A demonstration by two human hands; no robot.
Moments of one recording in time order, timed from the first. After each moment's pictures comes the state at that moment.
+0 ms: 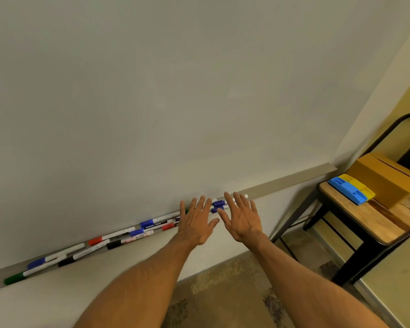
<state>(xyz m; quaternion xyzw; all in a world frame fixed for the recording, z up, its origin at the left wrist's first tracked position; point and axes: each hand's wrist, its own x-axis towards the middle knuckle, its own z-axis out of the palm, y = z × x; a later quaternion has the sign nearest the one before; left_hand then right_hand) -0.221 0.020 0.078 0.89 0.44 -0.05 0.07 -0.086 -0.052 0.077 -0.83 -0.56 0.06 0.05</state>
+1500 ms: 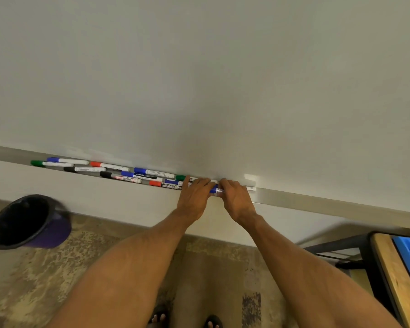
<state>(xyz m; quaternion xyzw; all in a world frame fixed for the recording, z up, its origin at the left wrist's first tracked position) -0.122 0.033 0.014 0.79 0.60 0.04 0.07 0.023 0.033 0.013 -0.58 -0.79 0.12 0.16</state>
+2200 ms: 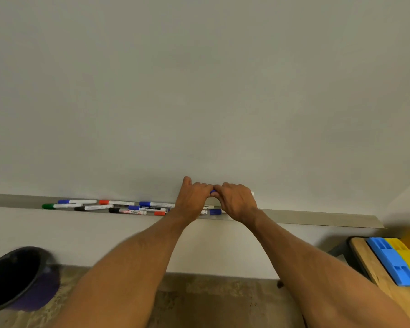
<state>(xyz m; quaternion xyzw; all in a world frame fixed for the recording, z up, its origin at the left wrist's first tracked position) -0.136 0.020 0.130 0.84 0.52 0.10 -0.08 0.018 0.007 0.134 -0.54 -0.83 -0.06 0.11</state>
